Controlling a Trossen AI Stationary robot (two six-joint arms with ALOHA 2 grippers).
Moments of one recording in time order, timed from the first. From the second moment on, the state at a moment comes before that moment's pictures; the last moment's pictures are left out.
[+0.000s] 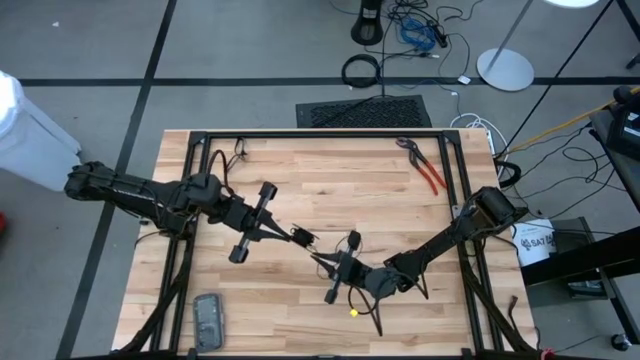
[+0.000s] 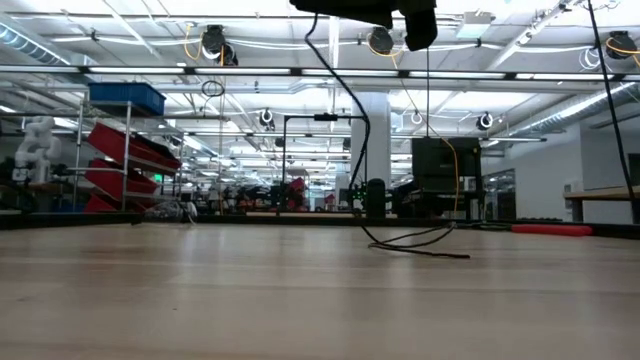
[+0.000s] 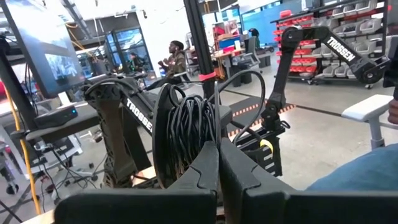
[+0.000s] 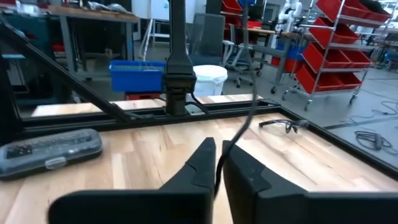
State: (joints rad) left arm -0.16 1.07 0.87 0.27 0.29 0.24; right arm 0.53 1.87 1.04 0.76 0.94 0.04
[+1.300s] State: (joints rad) left arm -0.16 1.06 0.87 0.24 0.28 0.24; right arm 0.55 1.87 1.04 0.69 0.94 0.05
